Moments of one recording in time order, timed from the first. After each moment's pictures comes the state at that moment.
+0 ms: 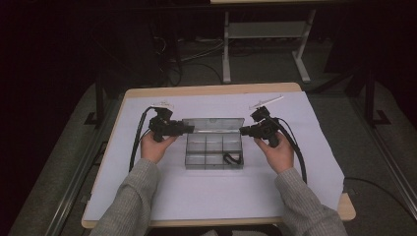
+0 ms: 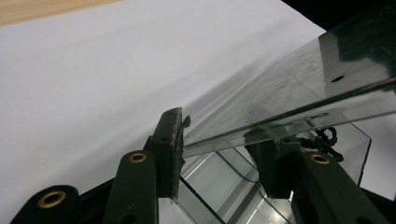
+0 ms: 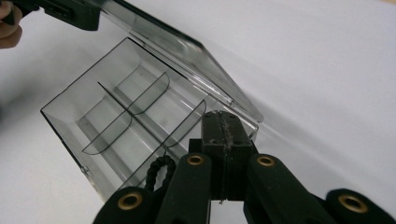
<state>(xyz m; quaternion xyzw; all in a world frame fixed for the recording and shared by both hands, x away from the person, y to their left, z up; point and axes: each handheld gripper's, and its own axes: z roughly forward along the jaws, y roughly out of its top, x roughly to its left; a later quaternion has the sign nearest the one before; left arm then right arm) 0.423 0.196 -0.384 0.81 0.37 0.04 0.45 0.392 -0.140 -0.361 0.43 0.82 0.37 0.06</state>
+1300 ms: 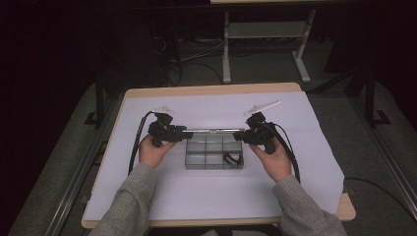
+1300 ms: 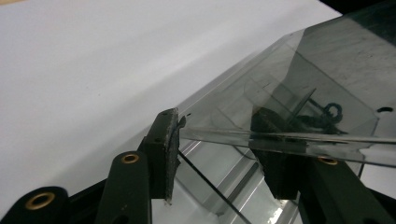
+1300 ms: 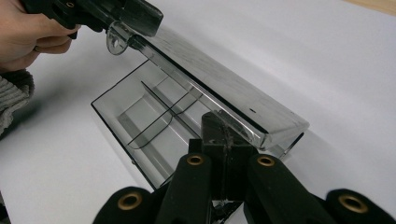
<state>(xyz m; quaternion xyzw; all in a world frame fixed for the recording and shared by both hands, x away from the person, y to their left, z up) 0.411 0.197 -0.391 0.82 0.37 0.05 0.43 0.363 -0.123 -0.348 0.39 0.83 0.39 0.06</state>
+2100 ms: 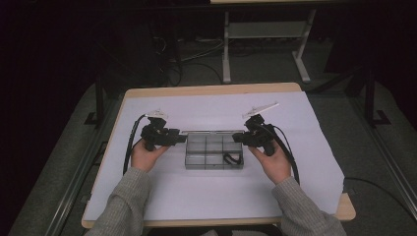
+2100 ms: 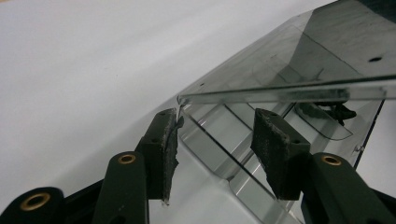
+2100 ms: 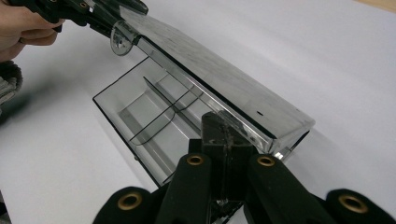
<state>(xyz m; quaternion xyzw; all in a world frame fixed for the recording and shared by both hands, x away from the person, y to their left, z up) 0.398 0.215 -0.391 0.83 0.37 0.06 0.42 0.358 -0.120 -0.349 0.39 0.83 0.39 0.06</state>
